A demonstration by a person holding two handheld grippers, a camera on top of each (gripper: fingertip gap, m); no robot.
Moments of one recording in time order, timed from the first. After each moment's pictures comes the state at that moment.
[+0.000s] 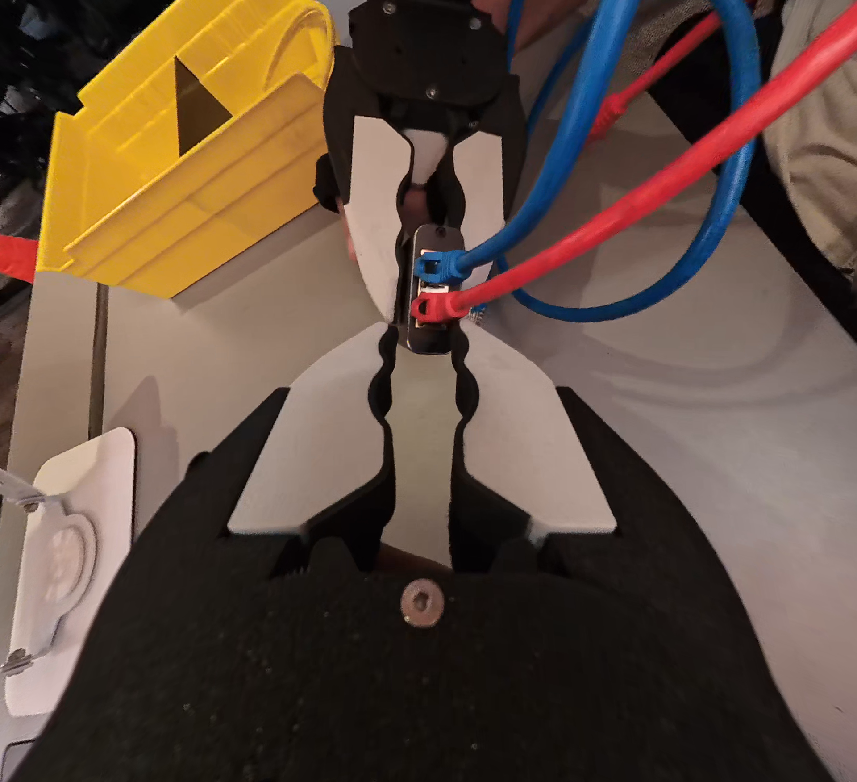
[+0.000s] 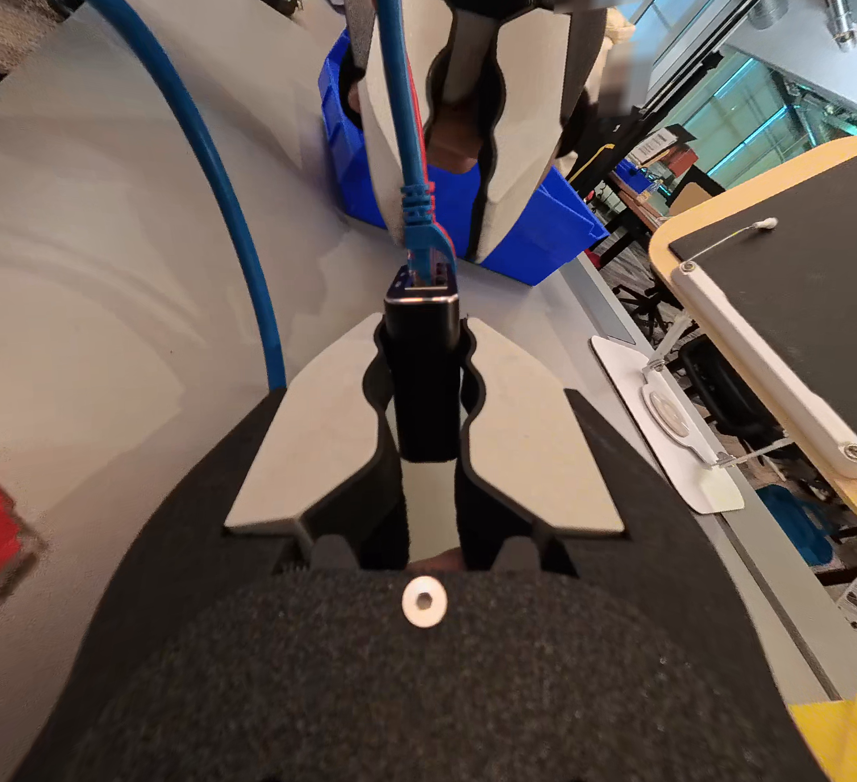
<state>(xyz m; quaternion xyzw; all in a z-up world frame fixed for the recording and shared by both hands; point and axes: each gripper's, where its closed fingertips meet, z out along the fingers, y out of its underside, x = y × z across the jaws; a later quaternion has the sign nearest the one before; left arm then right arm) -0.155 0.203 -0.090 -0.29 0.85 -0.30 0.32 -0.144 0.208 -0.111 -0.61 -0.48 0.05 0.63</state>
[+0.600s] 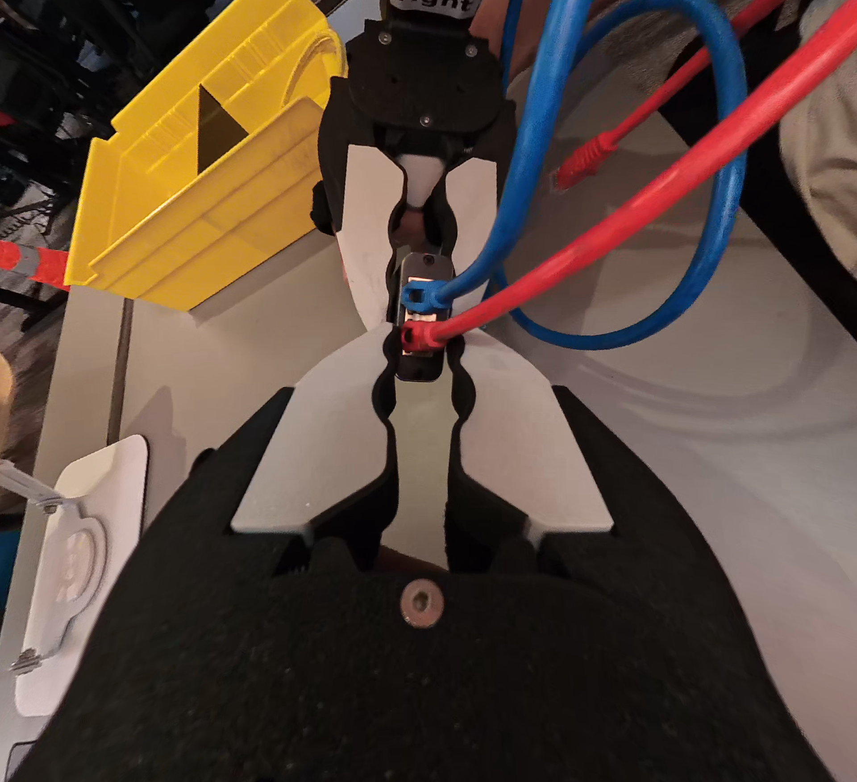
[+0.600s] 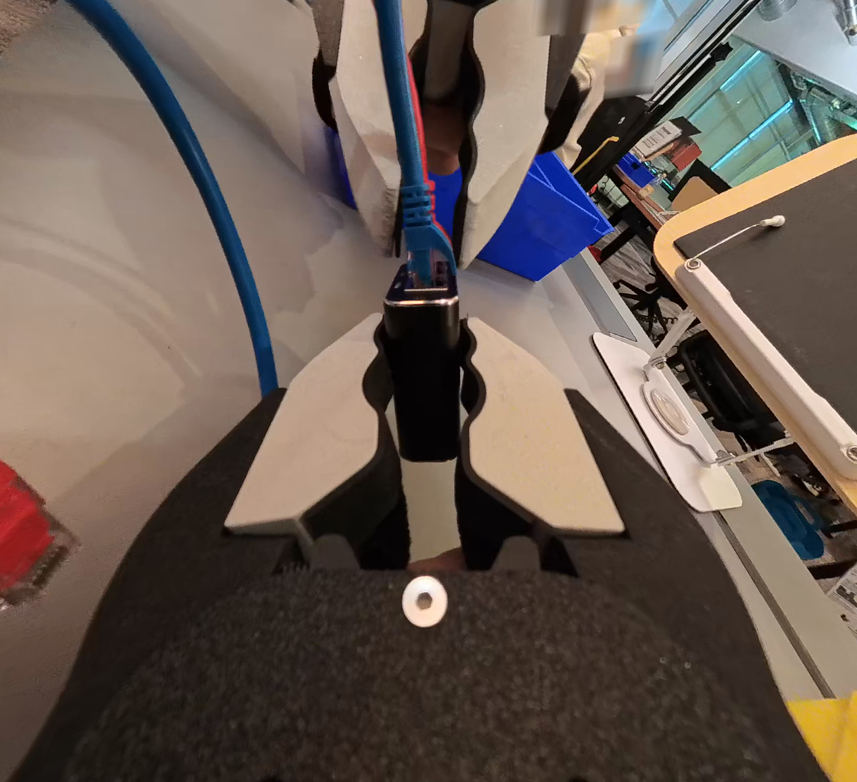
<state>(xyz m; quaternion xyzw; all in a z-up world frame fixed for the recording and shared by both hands) -0.152 0.192 -0.092 -0.29 0.84 -0.30 0.36 -0.146 0.210 -0.114 -0.61 -0.48 0.04 0.63</state>
